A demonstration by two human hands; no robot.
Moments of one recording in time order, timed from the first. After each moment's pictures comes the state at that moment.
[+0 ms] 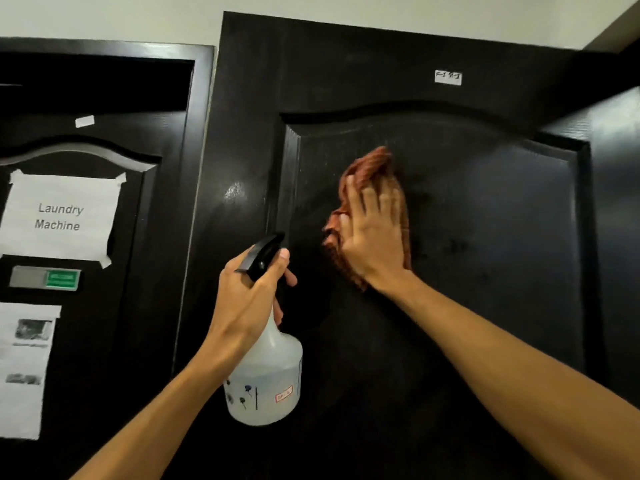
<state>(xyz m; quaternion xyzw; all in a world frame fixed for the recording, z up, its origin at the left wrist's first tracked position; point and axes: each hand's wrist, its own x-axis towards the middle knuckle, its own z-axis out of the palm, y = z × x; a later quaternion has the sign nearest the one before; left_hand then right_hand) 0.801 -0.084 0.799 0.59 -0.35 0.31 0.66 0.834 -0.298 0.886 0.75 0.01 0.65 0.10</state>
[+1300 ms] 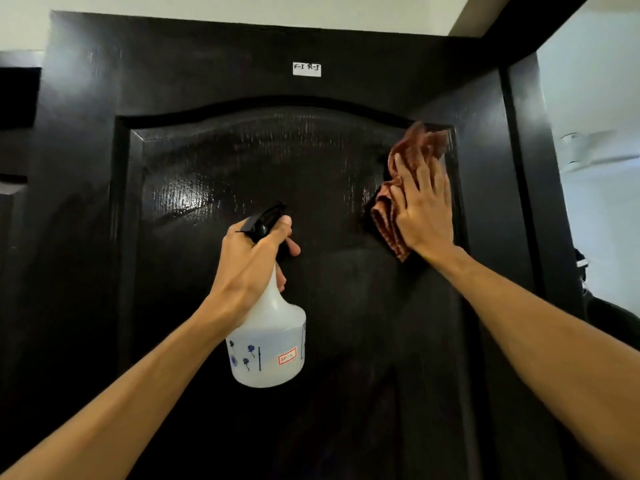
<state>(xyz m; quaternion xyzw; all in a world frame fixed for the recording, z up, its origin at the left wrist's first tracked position) 0.746 -0.285 0.859 0.59 -0.41 0.25 0.65 0.731 -0.593 0.921 0.72 -0.08 0.69 0.05</state>
